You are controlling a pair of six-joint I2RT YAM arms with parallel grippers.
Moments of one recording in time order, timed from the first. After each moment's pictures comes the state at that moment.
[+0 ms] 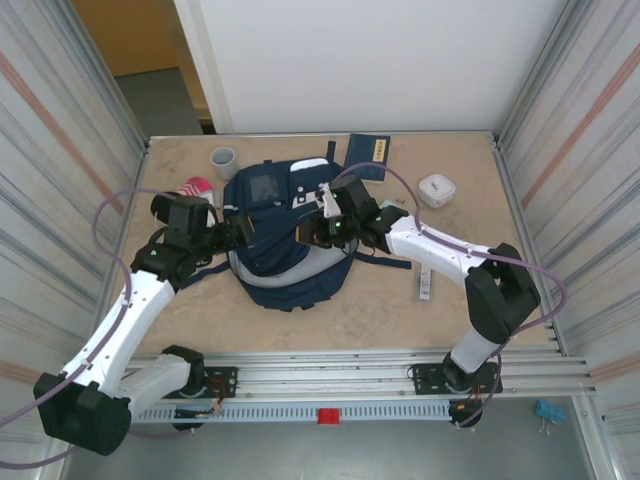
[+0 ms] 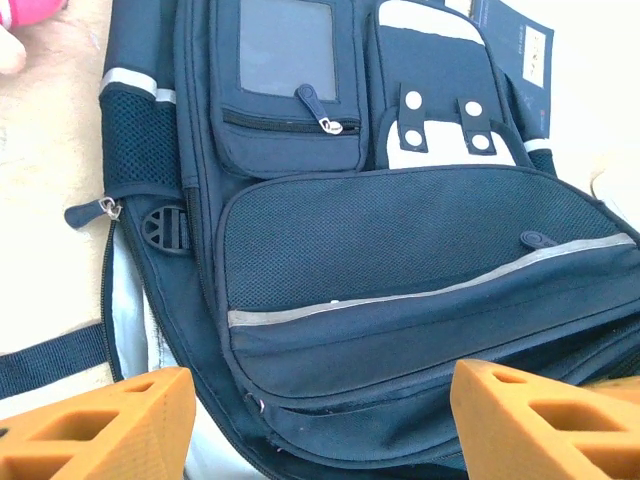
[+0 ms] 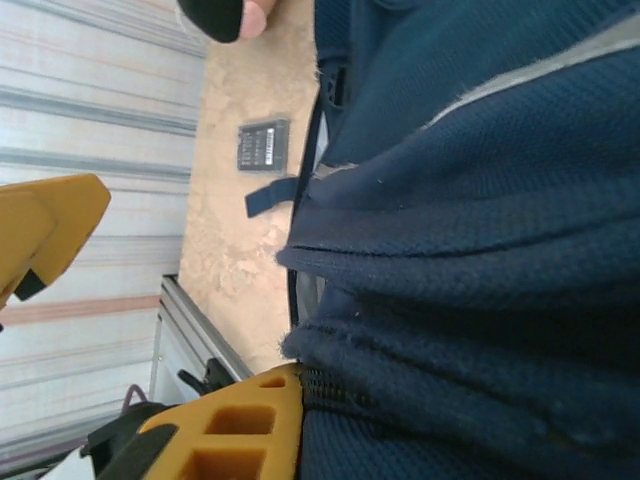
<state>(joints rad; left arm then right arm) -0.31 1.00 0.90 -0.61 0.07 -0.56 0.73 1.64 1.20 -0.28 -0.47 0.83</state>
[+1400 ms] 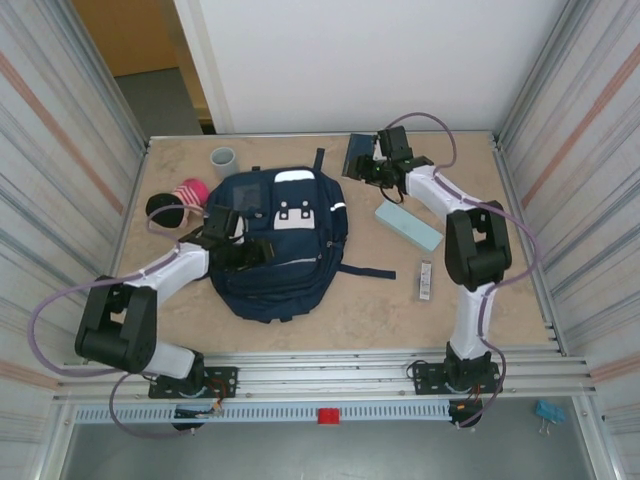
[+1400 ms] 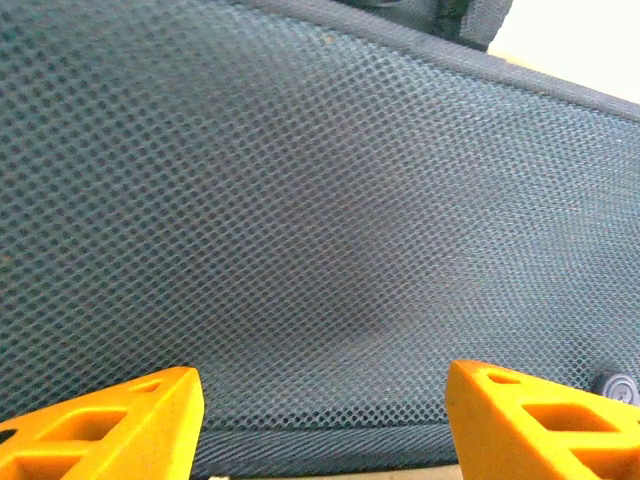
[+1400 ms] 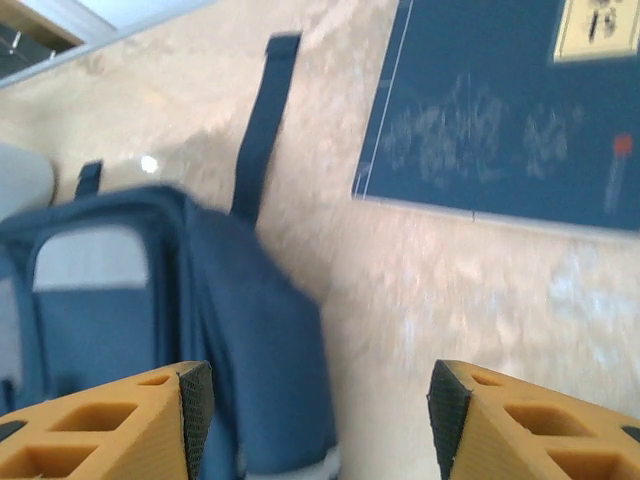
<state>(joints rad) -0.29 1.42 0.76 -0.41 0.22 -0.57 0.32 2.05 1.63 -0.34 -0.19 0.49</state>
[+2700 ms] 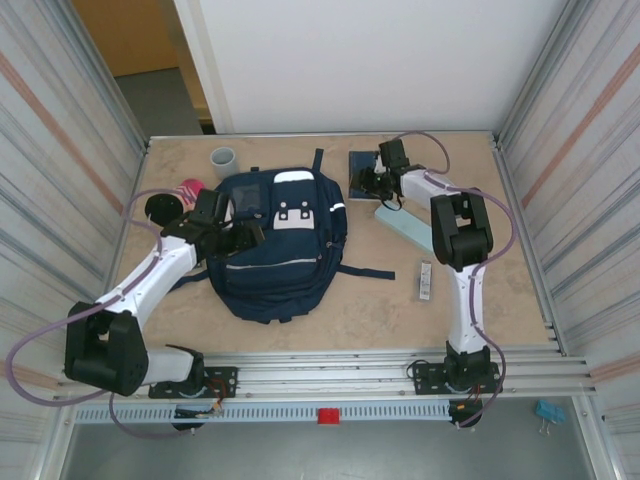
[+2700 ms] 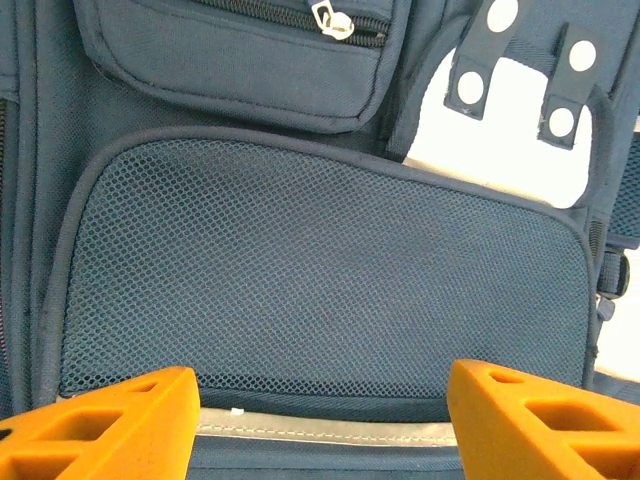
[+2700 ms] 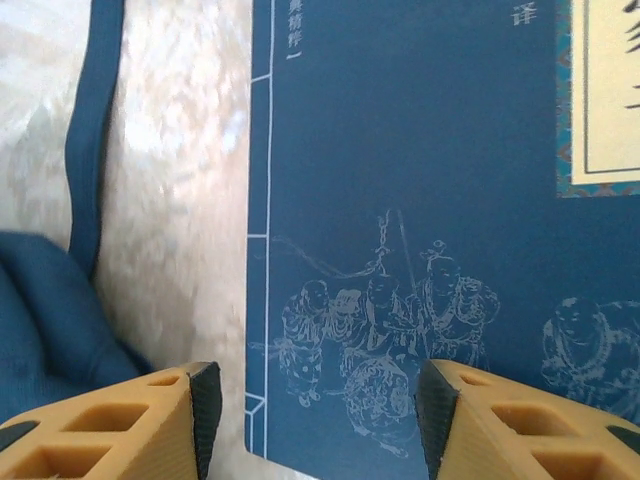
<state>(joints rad) -0.28 1.30 0.93 -0.62 0.14 -0.60 0.27 2.23 1.63 -0.29 -0.27 0.54</state>
